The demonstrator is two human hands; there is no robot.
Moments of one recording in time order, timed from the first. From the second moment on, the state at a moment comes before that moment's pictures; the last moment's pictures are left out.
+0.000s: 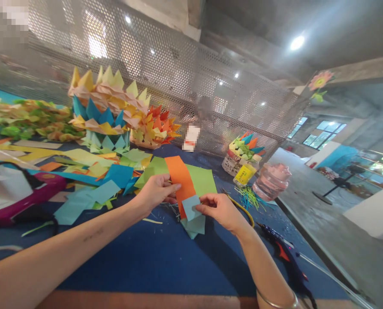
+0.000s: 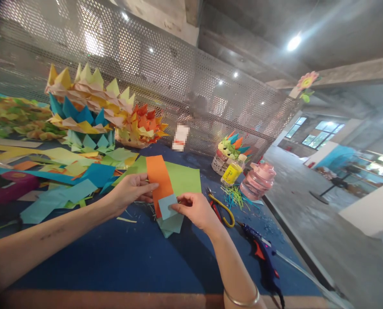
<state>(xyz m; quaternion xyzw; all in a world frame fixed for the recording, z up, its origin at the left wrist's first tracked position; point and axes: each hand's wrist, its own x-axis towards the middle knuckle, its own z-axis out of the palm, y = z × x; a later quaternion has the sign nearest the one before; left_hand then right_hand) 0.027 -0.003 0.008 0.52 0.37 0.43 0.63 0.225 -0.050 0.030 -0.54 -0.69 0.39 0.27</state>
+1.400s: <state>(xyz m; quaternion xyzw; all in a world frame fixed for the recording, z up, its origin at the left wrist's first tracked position) 0.032 -0.006 0.001 0.57 0.31 0.36 0.67 0.212 -0.049 0.023 -0.59 -0.64 0.31 0.37</state>
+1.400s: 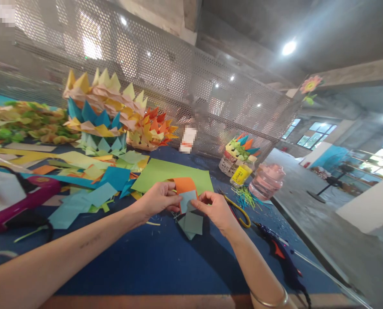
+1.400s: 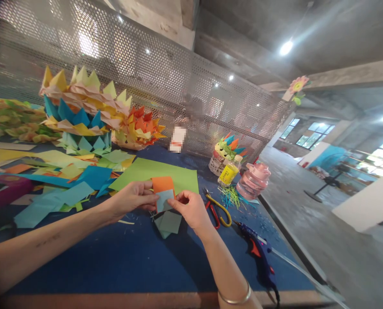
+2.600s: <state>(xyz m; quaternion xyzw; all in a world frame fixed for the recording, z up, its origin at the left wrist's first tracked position) 0.032 -0.010 0.007 0.57 0.31 0.35 0.68 0.213 -0.049 0.020 -0.59 -0.64 0.32 0.37</state>
